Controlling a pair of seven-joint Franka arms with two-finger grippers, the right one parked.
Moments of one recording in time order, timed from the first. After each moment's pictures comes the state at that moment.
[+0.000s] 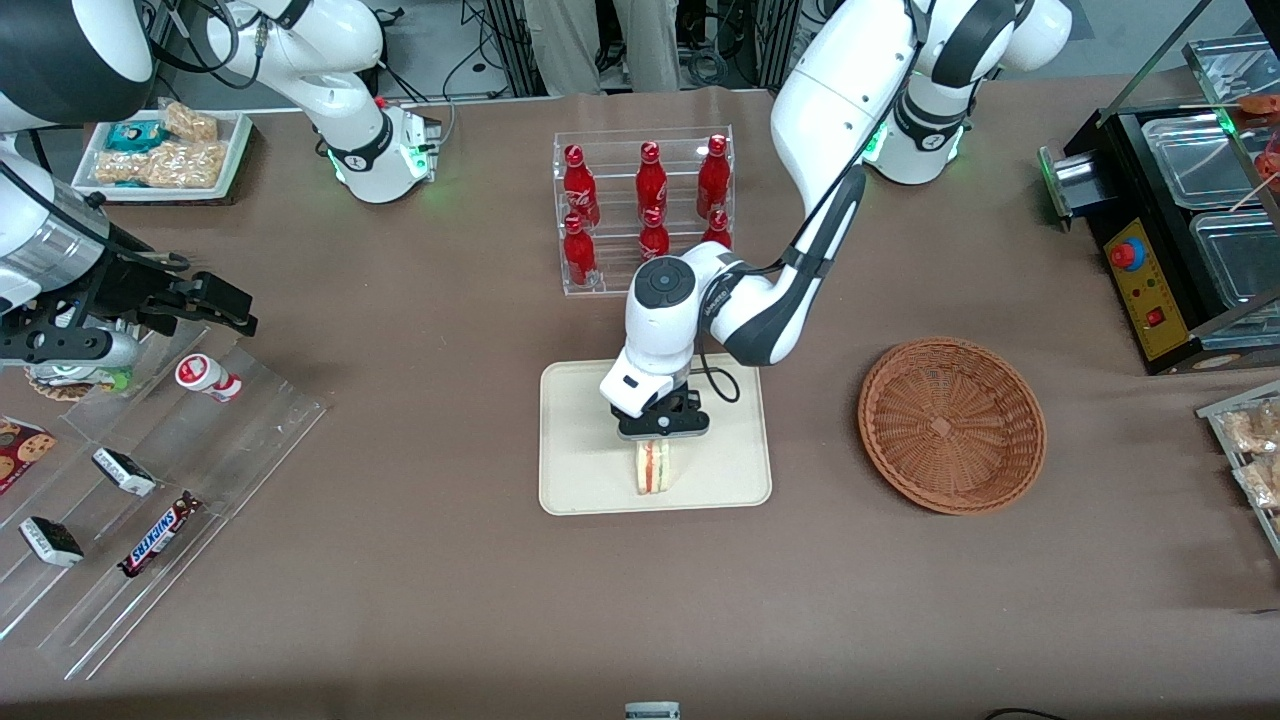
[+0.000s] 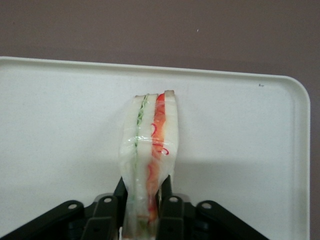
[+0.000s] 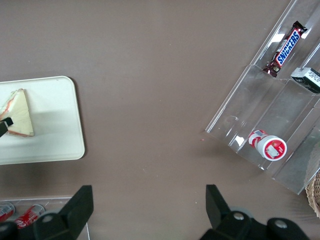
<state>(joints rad) -0.77 0.76 0.02 -1.49 0.13 2.46 -0.94</state>
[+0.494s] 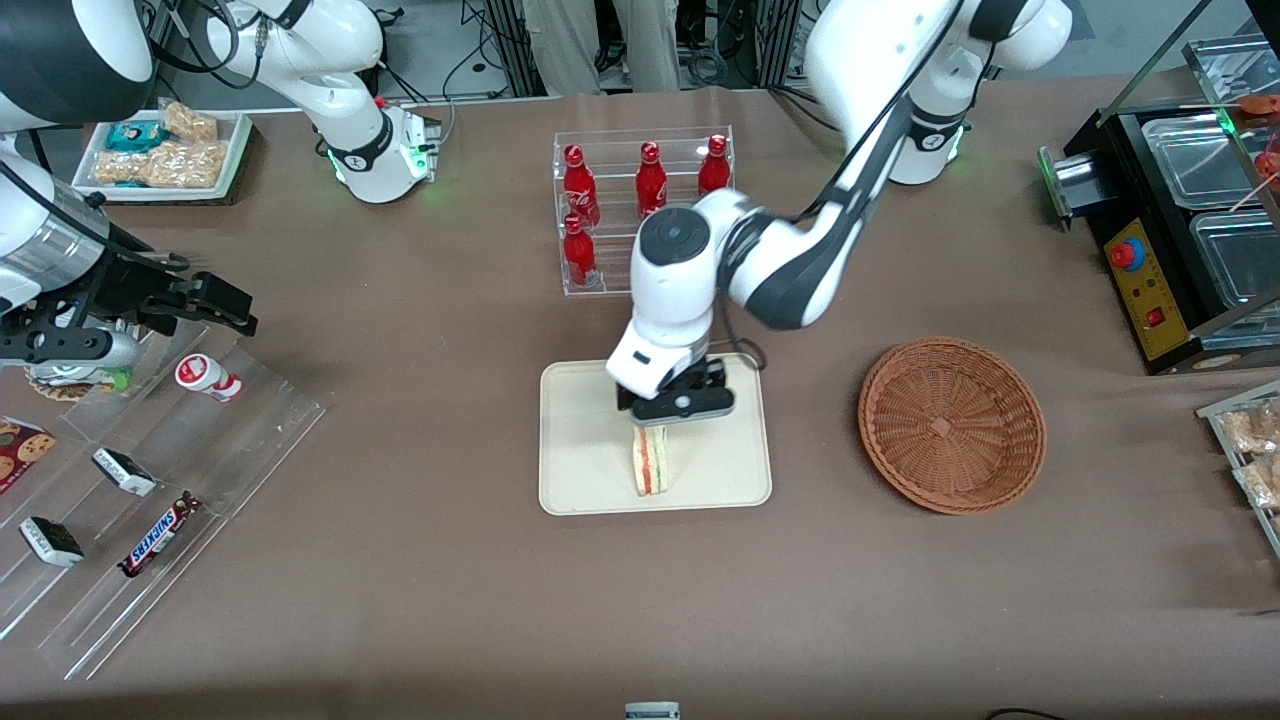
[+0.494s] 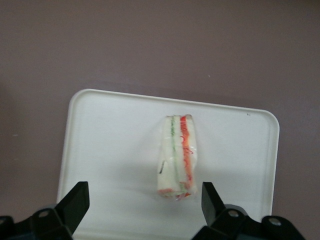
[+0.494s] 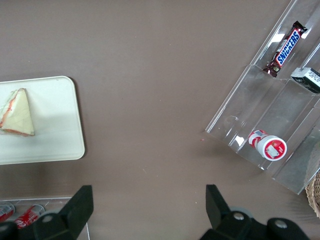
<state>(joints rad) -0.74 0.53 0.04 -1.46 0.13 2.13 -0.95</state>
